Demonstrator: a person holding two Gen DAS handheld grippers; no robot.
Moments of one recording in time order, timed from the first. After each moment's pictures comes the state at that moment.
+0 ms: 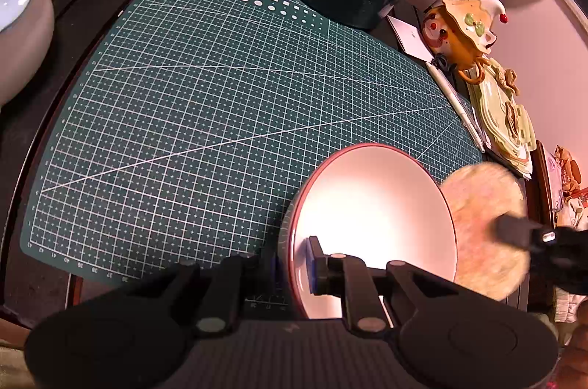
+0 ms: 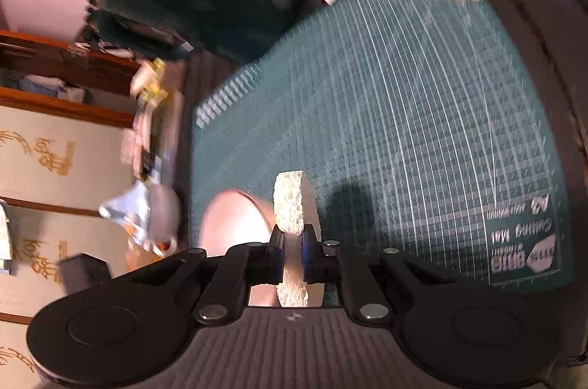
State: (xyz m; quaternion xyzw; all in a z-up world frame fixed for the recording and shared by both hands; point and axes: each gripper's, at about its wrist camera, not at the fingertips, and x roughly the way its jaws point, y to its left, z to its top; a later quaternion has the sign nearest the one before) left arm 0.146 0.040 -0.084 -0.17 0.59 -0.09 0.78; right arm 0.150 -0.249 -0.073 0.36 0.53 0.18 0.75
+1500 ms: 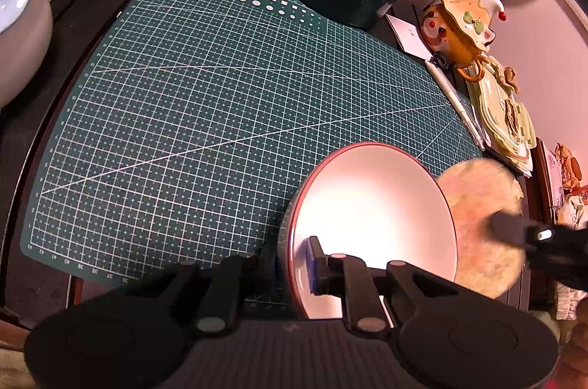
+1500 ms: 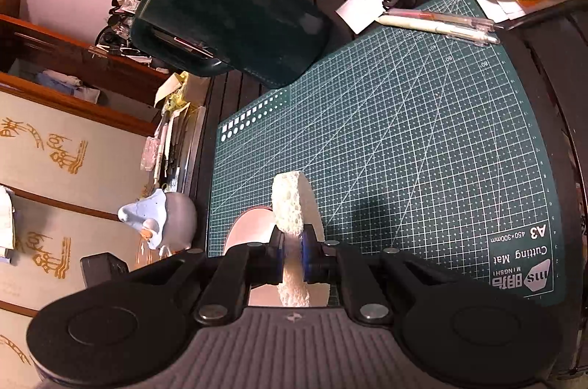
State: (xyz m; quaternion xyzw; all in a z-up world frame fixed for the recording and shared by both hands) left arm 0.148 0.039 -0.083 -0.17 0.59 -0.09 0.79; right arm 0.150 -0.241 -0.065 0.33 0.52 0.18 0.77
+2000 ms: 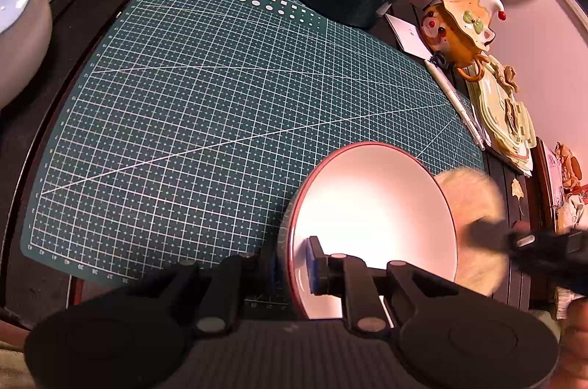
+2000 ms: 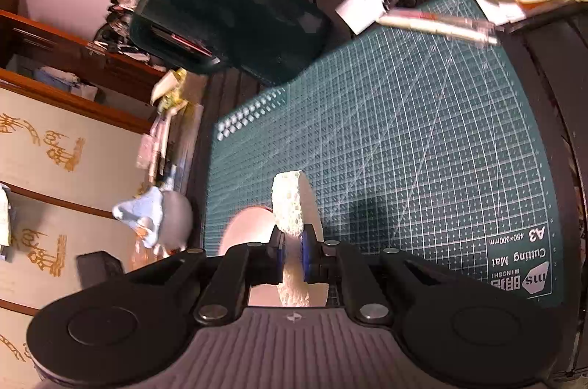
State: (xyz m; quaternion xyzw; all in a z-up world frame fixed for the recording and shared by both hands) left arm 0.147 0.038 -0.082 -0.17 0.59 -0.09 0.79; right arm 0.155 -0.234 -0.078 0.32 0.54 0.18 0.76
